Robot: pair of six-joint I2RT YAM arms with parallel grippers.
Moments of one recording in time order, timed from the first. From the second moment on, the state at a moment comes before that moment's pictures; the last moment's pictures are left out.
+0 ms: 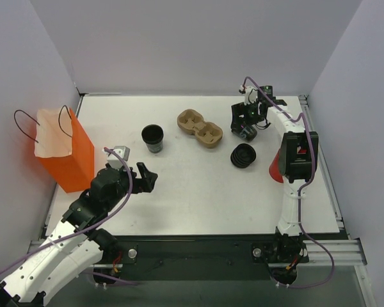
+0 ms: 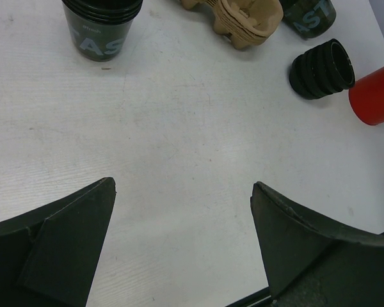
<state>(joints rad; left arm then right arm) -0.63 0.59 0.61 -0.41 -0.19 -0.52 0.07 2.23 1.83 -0.52 -0.37 -0.25</state>
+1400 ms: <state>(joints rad) -0.33 1.16 1.30 -0.49 0.35 -0.51 0.35 1.71 1.08 0.78 -0.97 0.68</state>
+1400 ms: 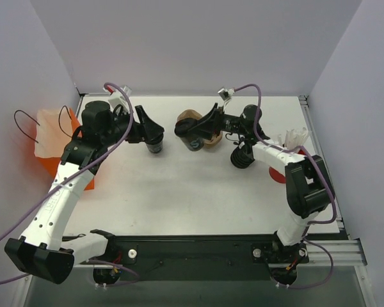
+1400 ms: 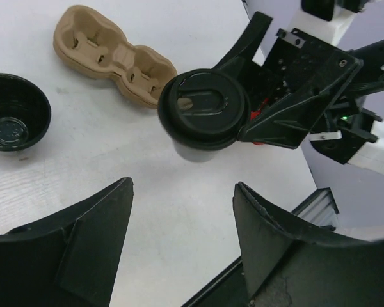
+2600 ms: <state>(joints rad) -0.27 1.39 1.26 -0.37 0.53 -0.53 0.45 1.78 1.04 0.99 -1.05 0.89</state>
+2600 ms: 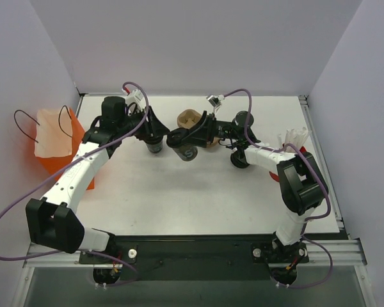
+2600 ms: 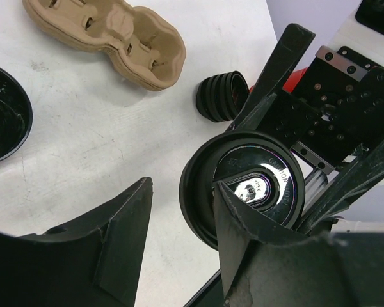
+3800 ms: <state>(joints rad) -0.30 1.41 1.33 -0.53 0.46 -0.47 0.44 1.62 1.00 0.76 -0.96 0.61</state>
